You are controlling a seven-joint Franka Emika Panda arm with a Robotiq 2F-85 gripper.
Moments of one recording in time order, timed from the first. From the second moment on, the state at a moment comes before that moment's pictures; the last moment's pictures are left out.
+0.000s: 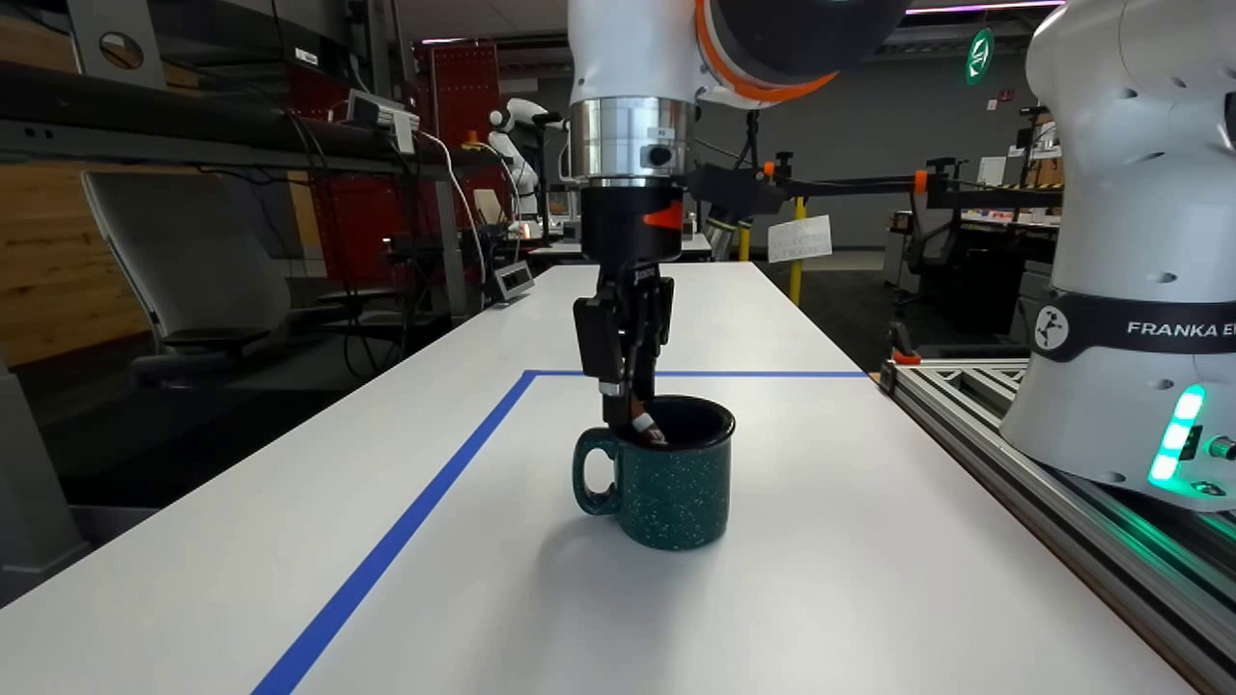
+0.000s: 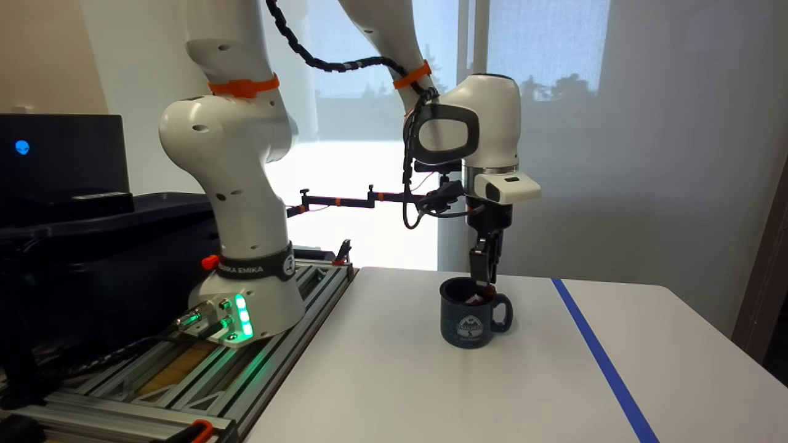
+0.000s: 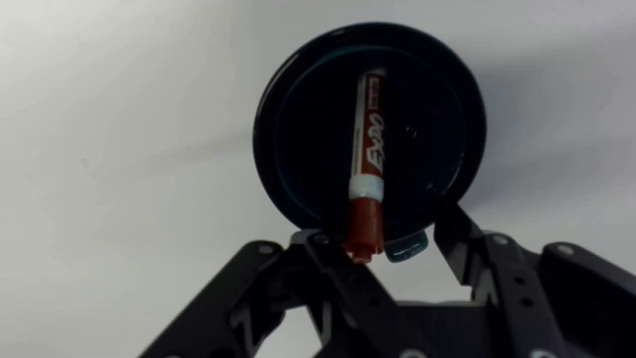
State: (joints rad) arm 0.04 -0.04 0.11 -2.74 0.03 2.77 0.39
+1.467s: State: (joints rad) arm 0.04 -0.09 0.08 -2.74 0.03 2.72 0.37
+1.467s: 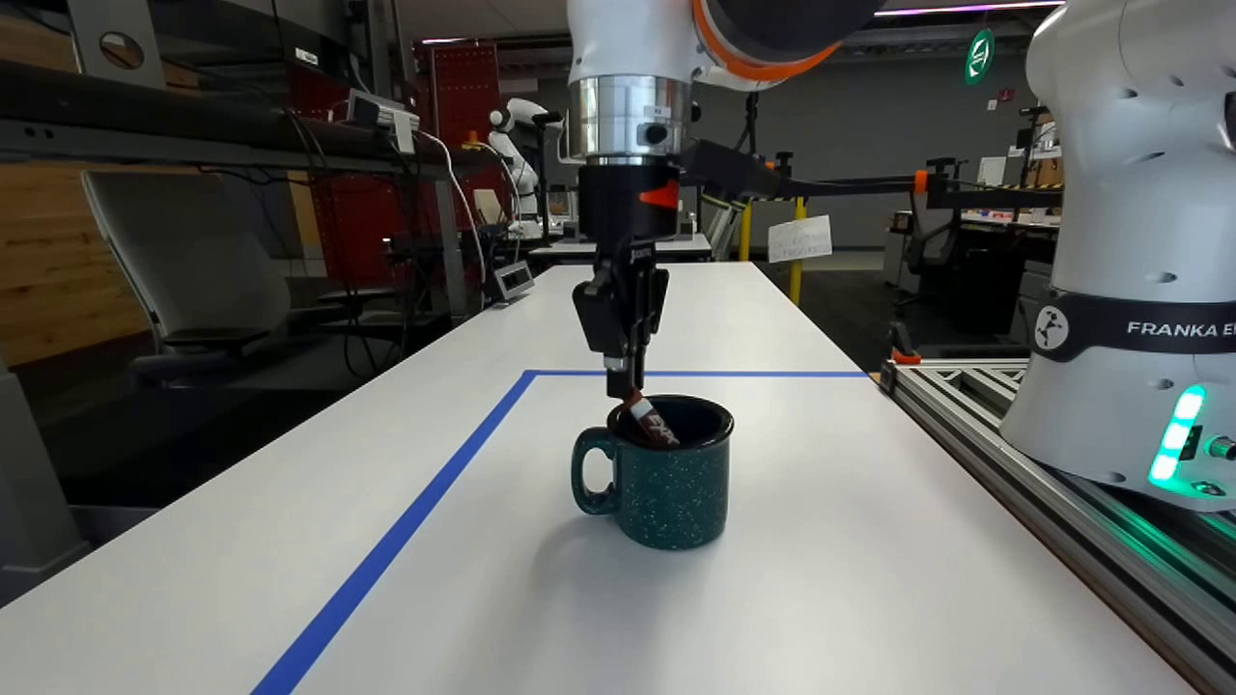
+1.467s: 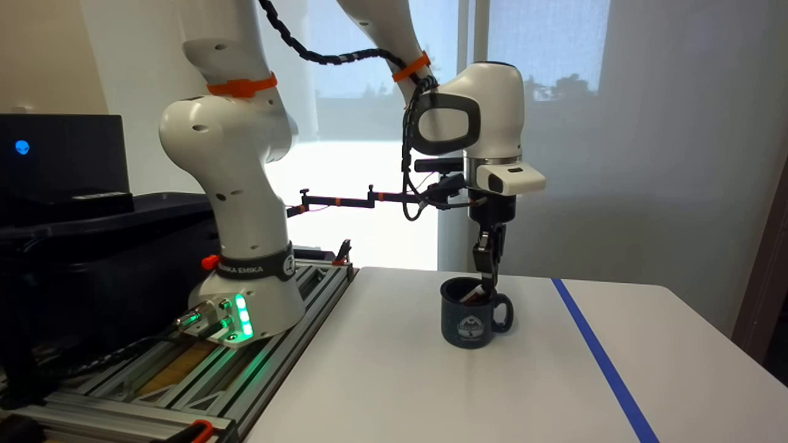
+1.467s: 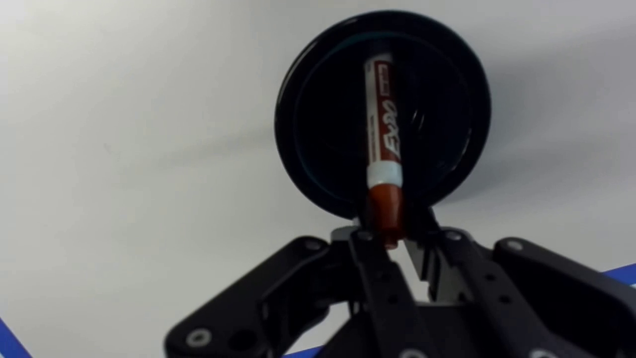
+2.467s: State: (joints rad) arm -0.06 -0.24 0.00 -2.55 0.09 2.39 0.40
